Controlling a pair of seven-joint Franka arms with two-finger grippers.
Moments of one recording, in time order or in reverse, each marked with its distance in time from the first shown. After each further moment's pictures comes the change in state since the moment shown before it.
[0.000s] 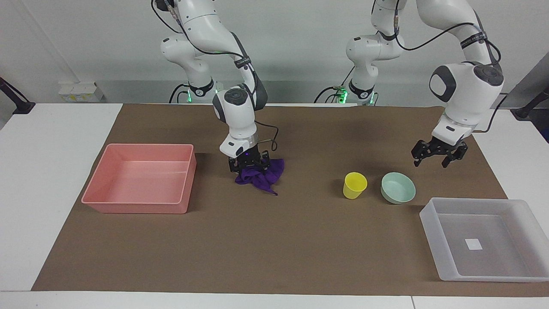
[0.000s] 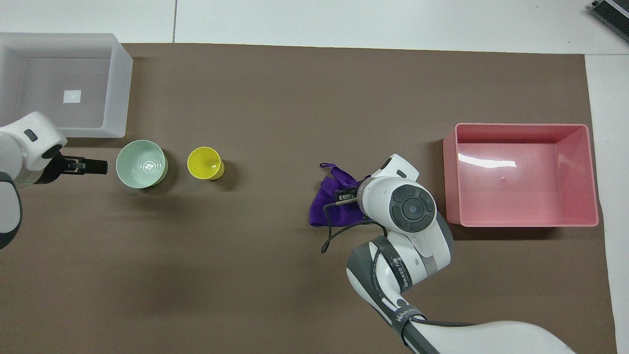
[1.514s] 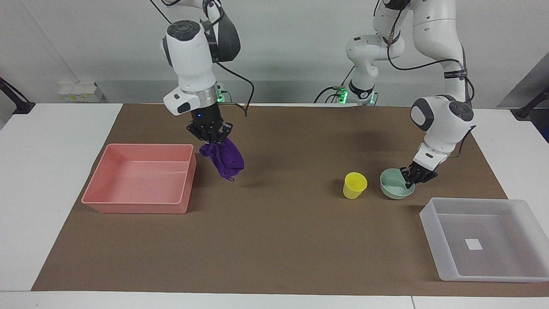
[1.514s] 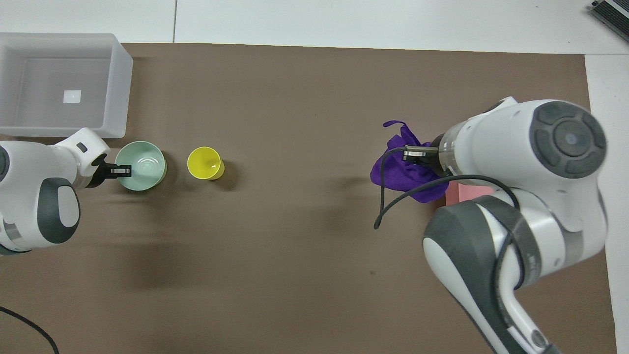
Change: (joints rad) left arm -0.003 0.137 -0.016 -0.016 -0.085 0.133 -0.002; right arm -0.184 -0.253 -0.019 0.347 -0.003 -0.661 0.081
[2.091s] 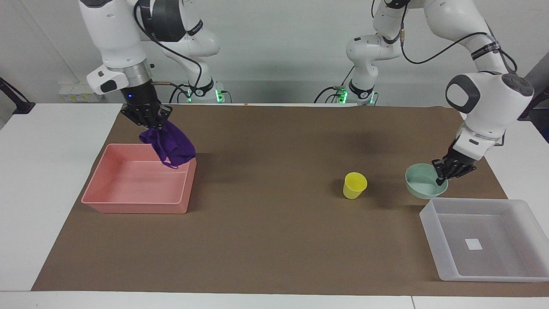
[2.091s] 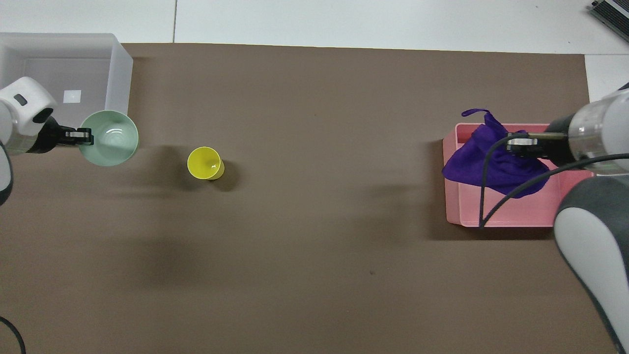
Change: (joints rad) left arm 0.042 0.035 0.013 0.381 0.001 -0.262 0.000; right arm -0.279 -0.045 -0.006 0.068 -0.003 -0.134 -0.377
